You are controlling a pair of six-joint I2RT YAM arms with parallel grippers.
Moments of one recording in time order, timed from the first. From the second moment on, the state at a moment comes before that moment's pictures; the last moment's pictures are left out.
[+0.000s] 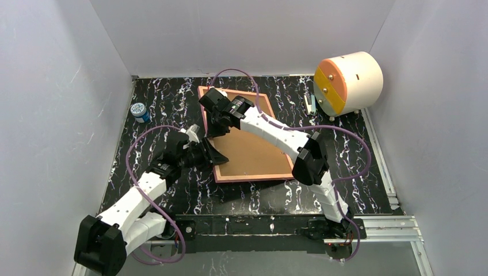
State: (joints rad) left arm -0.41 0.97 0.54 -0.18 0.48 -0.92; right arm 1.00 2.21 2.24 -0.96 0.08 0.76
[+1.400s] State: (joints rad) left arm -0.41 1.47 1.78 -1.15 0.12 -0.18; right arm 0.61 1.93 2.30 -0.98 -0.02 0.92
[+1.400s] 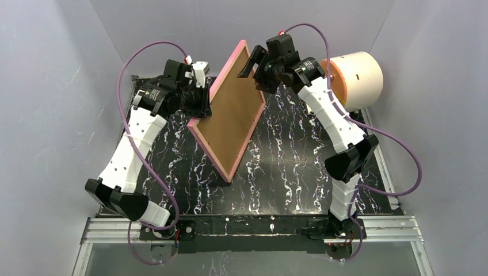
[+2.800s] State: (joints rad) left arm -0.74 1.40 1.72 -0.94 0.02 -0.10; right arm 0.58 1.93 2.29 -1.17 -0.06 0.95
